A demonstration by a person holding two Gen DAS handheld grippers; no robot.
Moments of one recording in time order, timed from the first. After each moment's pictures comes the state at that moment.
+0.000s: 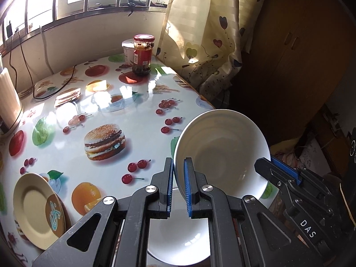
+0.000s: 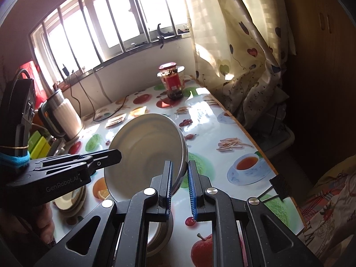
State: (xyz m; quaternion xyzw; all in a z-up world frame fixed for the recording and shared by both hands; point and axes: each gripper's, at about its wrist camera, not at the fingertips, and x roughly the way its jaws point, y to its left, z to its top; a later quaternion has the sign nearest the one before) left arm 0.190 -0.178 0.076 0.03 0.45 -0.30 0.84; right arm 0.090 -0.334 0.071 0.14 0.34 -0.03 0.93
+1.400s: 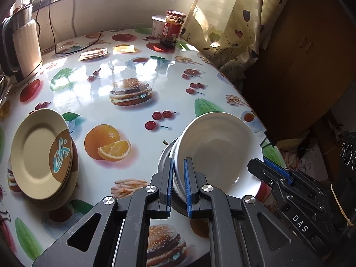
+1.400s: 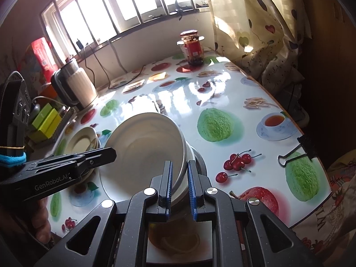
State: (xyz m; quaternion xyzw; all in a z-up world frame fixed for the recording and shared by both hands) left arm 0.149 -0.119 0.036 -0.01 0.50 -0.25 0.83; right arm 0.066 -0.285 0.027 0.14 0.40 0.02 0.91
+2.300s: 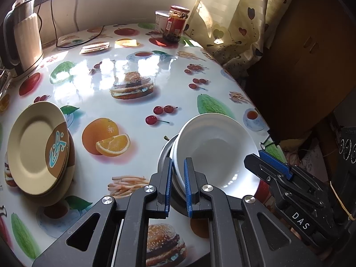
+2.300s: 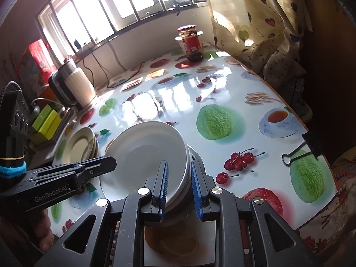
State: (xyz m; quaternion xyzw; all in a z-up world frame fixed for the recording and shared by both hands) left arm 0.149 -0.120 0.028 -0.02 0.50 -0.24 0.83; right arm 0.074 -0.290 0.017 0.15 0.40 0.02 0.90
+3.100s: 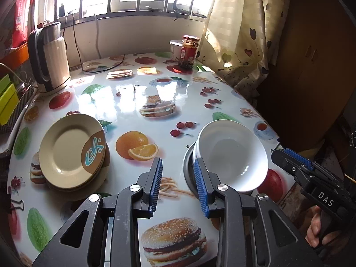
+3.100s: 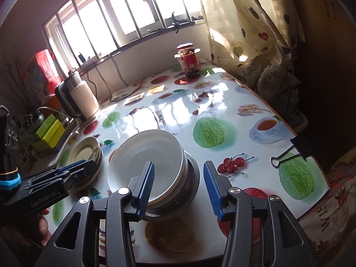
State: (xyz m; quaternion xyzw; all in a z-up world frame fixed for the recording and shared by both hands) left arm 0.103 -0.089 0.046 0.01 0.41 -0.19 0.89; right arm 0.041 -0.297 0.030 0.15 0.35 0.01 0.92
